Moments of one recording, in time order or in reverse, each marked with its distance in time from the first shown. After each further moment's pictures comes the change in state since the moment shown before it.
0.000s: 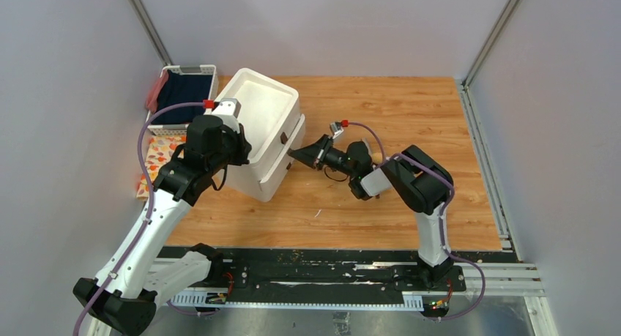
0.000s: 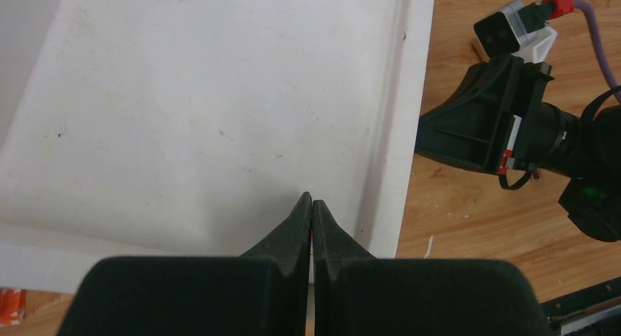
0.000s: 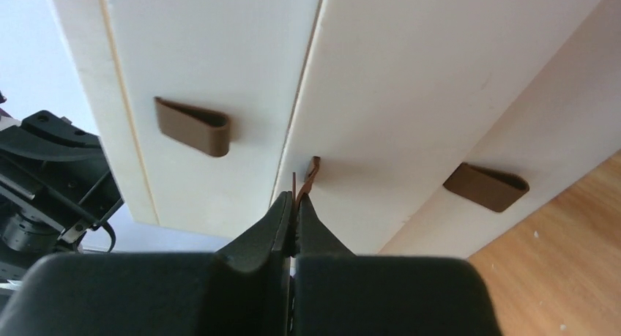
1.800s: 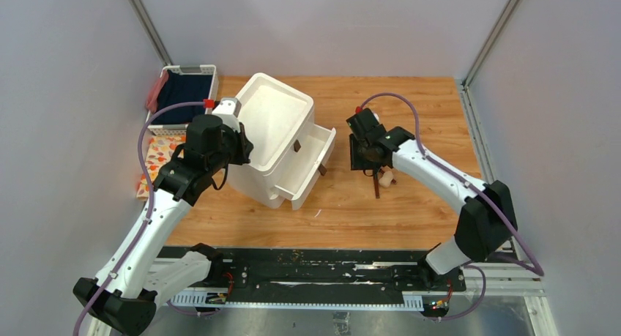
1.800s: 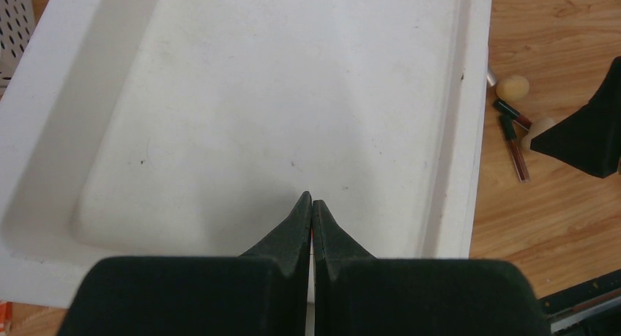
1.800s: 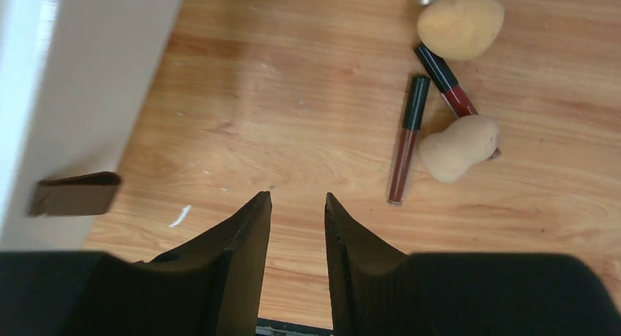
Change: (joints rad) left arm 0.000 0.001 0.000 0.016 0.023 -0.009; right arm -0.029 -0.599 0.389 -2.102 0.662 -0.900
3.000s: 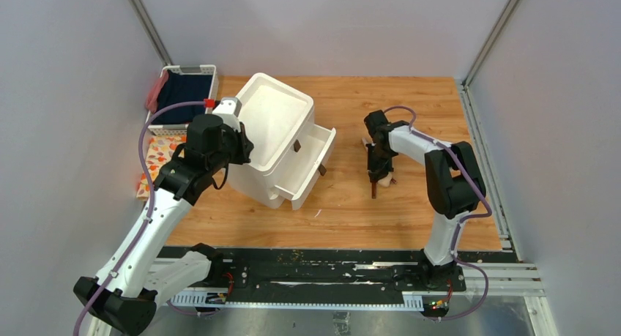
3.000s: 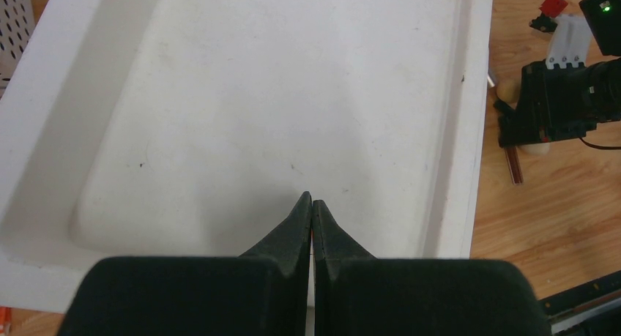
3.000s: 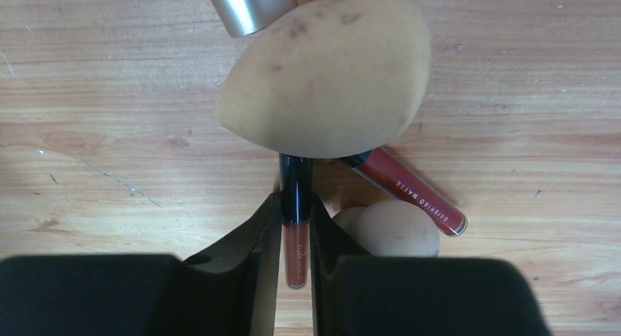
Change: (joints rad) left arm 0.000 0.005 0.000 0.005 0.000 0.001; right arm -0.267 0.395 0.002 -0.014 -0.138 -0.071
